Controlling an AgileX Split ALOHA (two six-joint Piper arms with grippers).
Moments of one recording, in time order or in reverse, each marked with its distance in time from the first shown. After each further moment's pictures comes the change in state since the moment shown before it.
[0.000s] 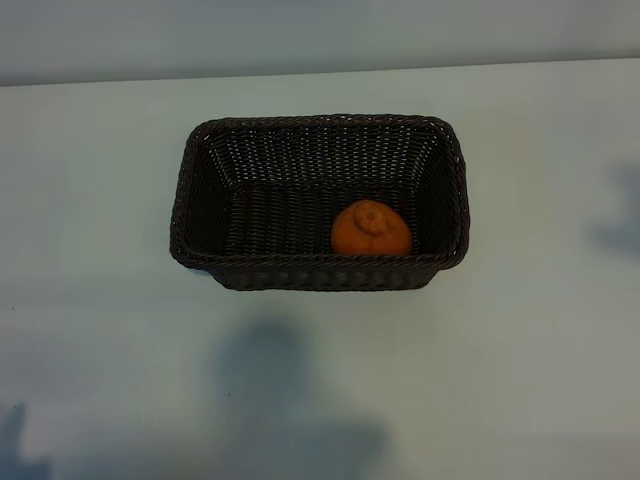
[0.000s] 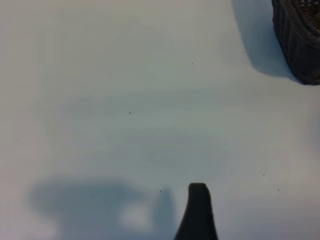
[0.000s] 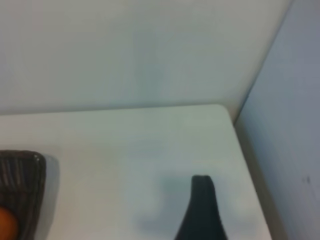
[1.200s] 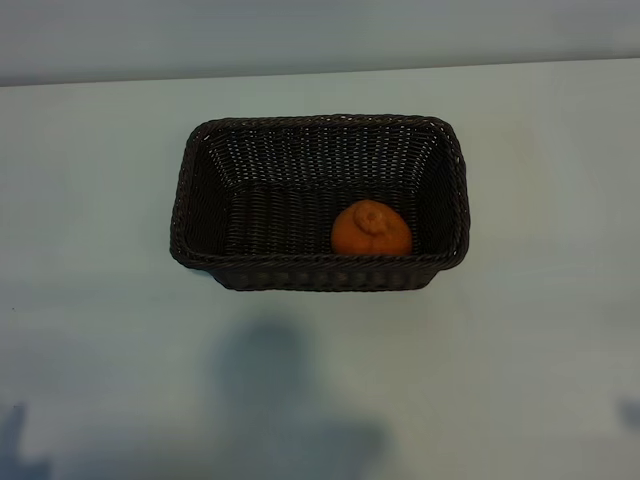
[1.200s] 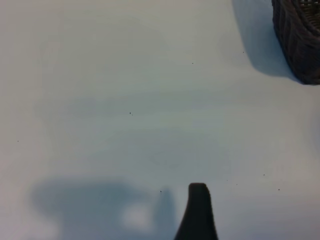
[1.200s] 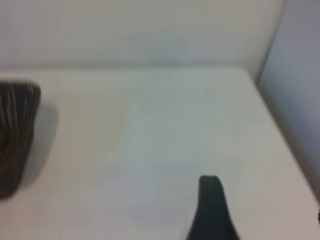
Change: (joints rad) left arm 0.000 0.000 0.000 0.000 0.000 0.004; right arm 0.102 -0.678 0.846 -0.051 -0.222 0.079
